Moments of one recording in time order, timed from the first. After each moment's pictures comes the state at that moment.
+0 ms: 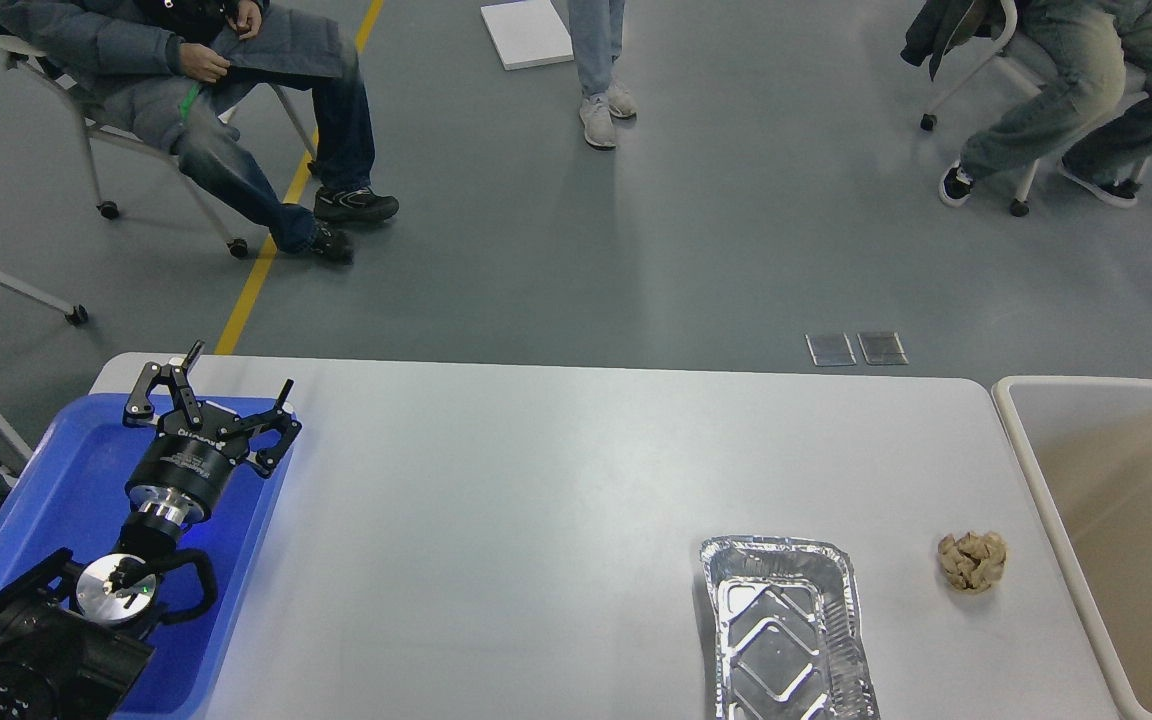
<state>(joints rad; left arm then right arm) -0.51 0.28 -1.02 -0.34 -0.22 -0.79 -0.19 0.93 -0.75 -0.48 0.27 -0.35 0.06 0.13</state>
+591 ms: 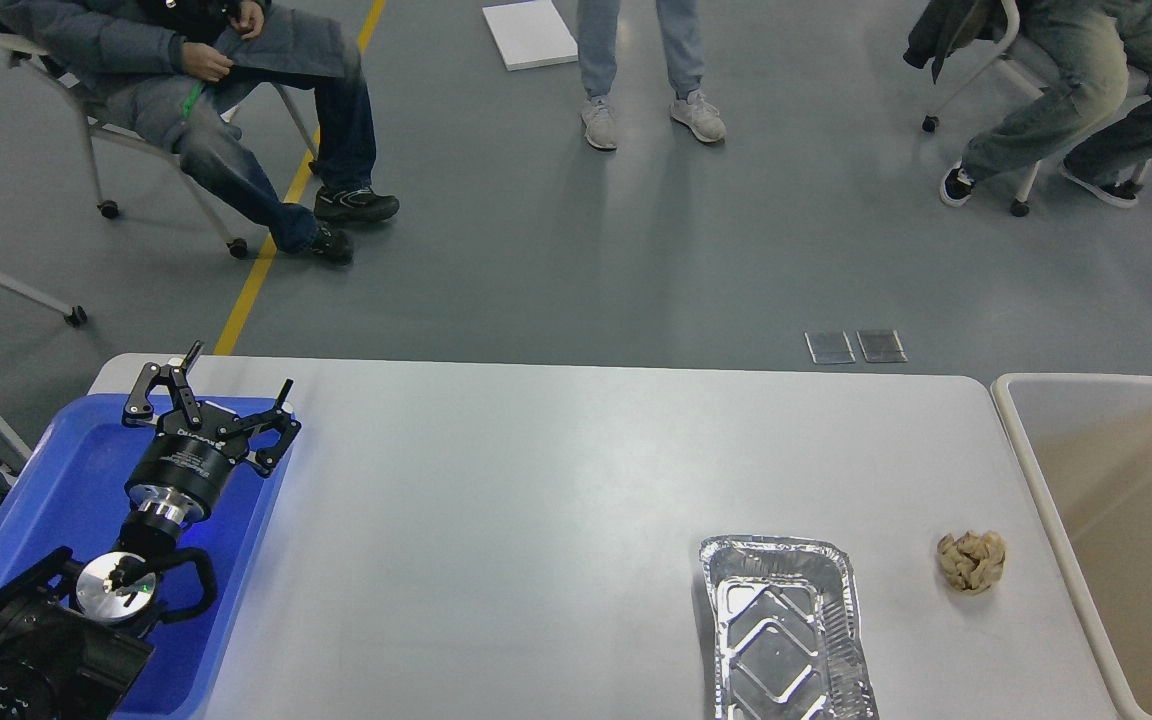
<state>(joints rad) -0.51 0.28 -1.02 -0.35 -0.22 -0.79 -0.19 1.57 -1.11 -0.59 0.87 -0.62 0.37 0.12</state>
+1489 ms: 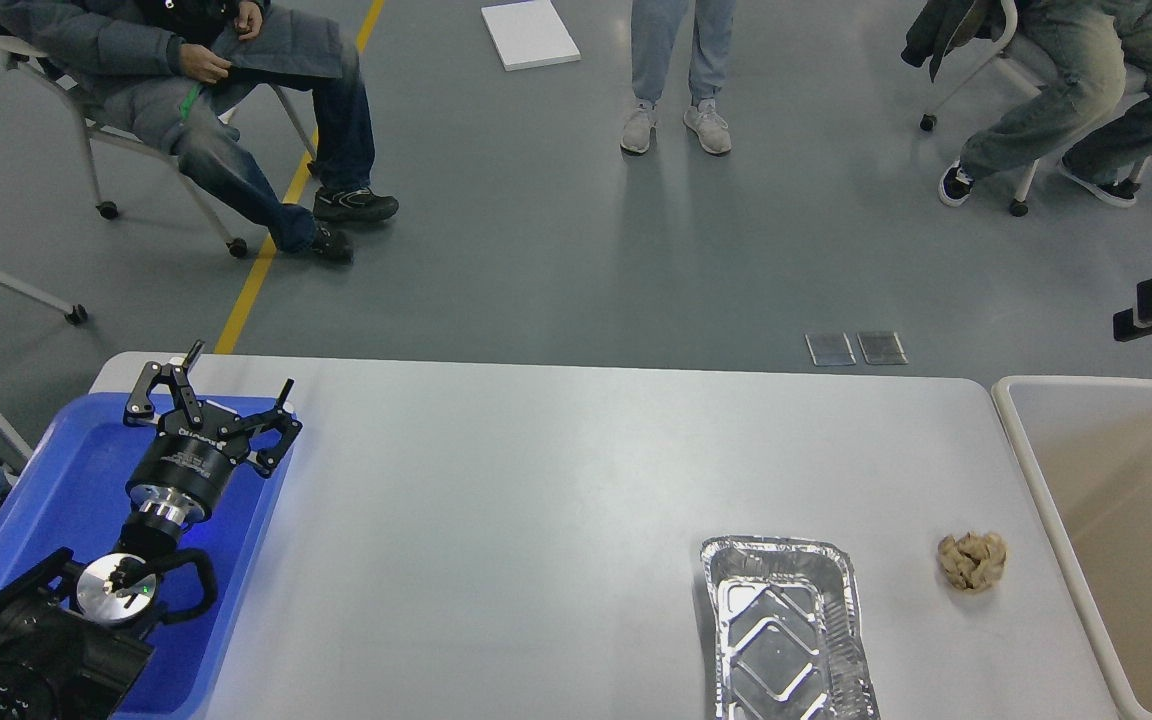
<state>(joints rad) -0.51 0.28 -1.02 -0.35 -0.22 -0.79 -0.19 2.23 -1.05 -1.06 1.31 -0.80 0.70 0.13</state>
